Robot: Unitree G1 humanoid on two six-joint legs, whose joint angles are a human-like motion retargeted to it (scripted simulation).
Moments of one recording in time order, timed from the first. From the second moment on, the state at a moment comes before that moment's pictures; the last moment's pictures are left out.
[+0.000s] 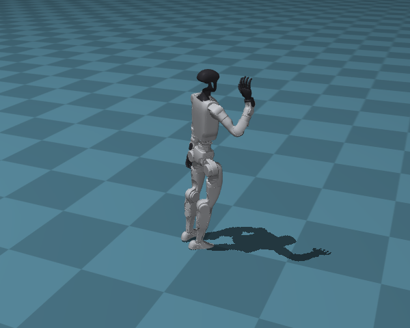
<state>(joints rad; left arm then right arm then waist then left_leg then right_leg) -0.01 0.06 -0.02 1.62 -0.21 0.19 -0.05 -0.52 -0.84 -0.35 -0.41 -0.56 -0.24 -0.81 -0.06 0.00 -0.08 0.03 -0.04 0.28 0.01 -0.11 0.00 0.04 0.00 -0.28 -0.02 0.03 -0.05</state>
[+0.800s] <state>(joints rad) -0.02 0.07 -0.03 1.61 -0.21 0.19 -0.05 -0.55 -0.86 -0.31 -0.46 -0.74 -0.30 -0.85 -0.05 -0.02 -0.06 0.04 -0.03 0.27 0.01 -0.10 0.00 0.05 0.00 -0.29 -0.02 0.03 -0.05</state>
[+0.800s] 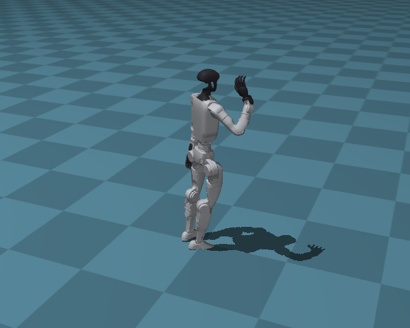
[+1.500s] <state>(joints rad) 0.01 0.06 0.00 1.60 -0.23 0.20 -0.08 0.13 -0.23 -0.12 0.69 -1.32 -0.37 -0.51 -0.11 0.04 0.05 0.08 -0.03 0.29 0.02 -0.10 0.00 0.08 0.01 -0.27 -0.02 0.05 -0.05</state>
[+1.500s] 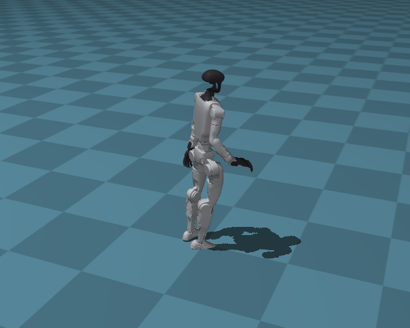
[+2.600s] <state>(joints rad) -0.19 0.62 0.32 1.33 -0.09 0.32 0.19 -0.13 -0.38 -0.45 1.03 -1.00 0.07 -0.01 -0.07 0.03 -0.03 0.03 -0.04 0.25 0.02 -0.08 0.01 0.06 0.00 -0.31 -0.03 0.05 -0.05</state>
